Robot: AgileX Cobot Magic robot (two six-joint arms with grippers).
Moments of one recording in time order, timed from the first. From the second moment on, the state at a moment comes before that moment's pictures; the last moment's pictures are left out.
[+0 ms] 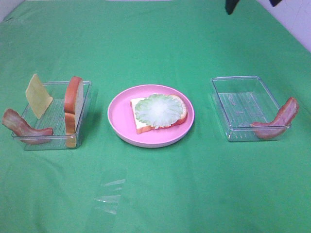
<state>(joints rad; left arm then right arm) 0.08 -0.01 -0.52 -0.21 1.08 0.10 0.21 2.02 -2.07 -0.05 1.22 0.00</state>
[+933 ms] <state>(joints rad) 0.08 -0.01 -0.52 -0.21 1.08 0.10 -0.07 1.93 -1.43 0.10 1.06 0.00</state>
